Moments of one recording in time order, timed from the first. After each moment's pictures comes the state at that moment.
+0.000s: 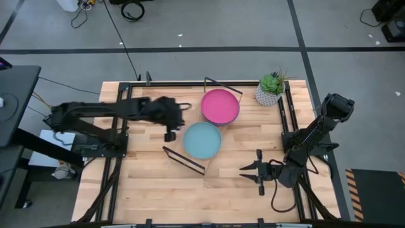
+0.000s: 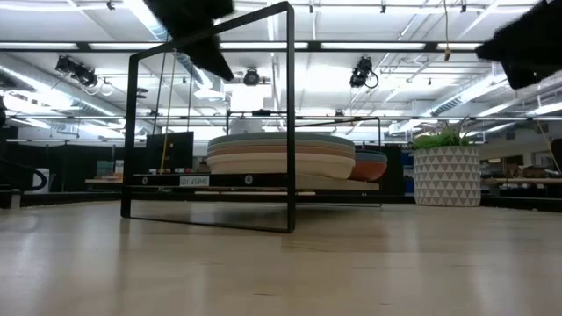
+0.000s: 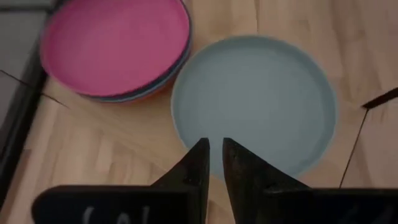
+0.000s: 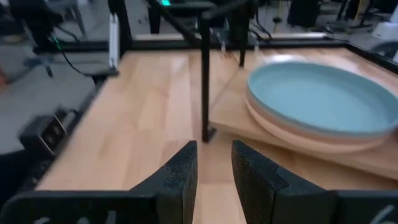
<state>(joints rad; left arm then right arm) 0.12 1.31 1.10 -0.58 -0.04 0.11 0.89 1.37 0.42 0.52 0.90 0.36</state>
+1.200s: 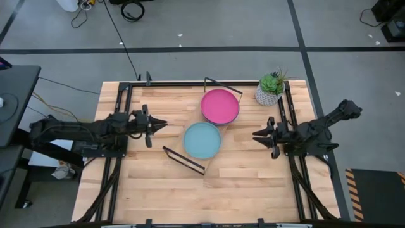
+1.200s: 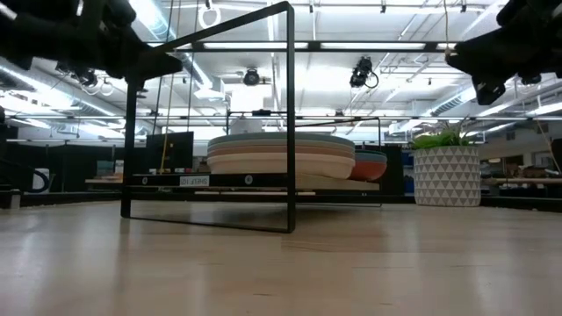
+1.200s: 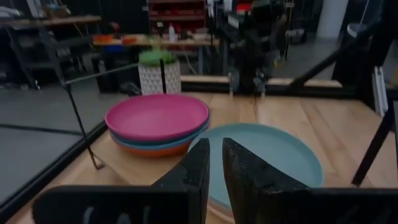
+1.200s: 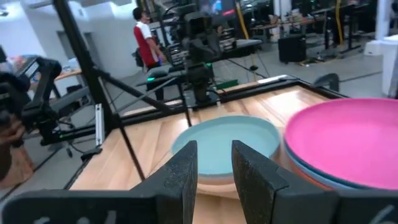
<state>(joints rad) 0.07 0.56 0.24 0.25 -0.14 0.01 0.45 0.24 0.08 0.16 0.51 0.22</state>
